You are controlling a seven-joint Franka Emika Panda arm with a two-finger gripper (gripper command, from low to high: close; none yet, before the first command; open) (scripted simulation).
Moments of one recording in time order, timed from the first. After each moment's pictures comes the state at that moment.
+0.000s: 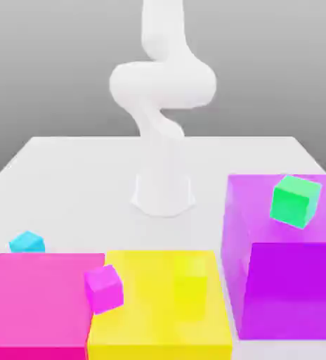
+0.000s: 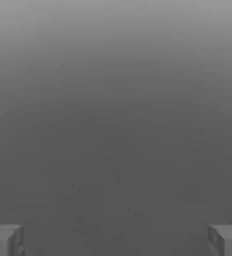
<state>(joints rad) -0.05 -0.72 -0.03 -2.35 -0.04 2.35 0.79</state>
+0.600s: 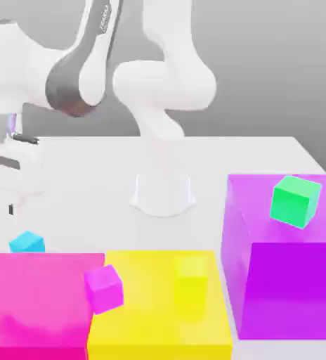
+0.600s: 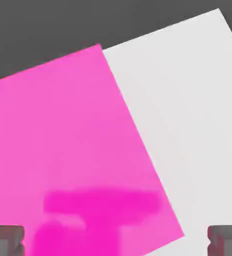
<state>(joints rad) -0.35 -0.11 -0.42 -2.69 -0.10 2.73 0.54</state>
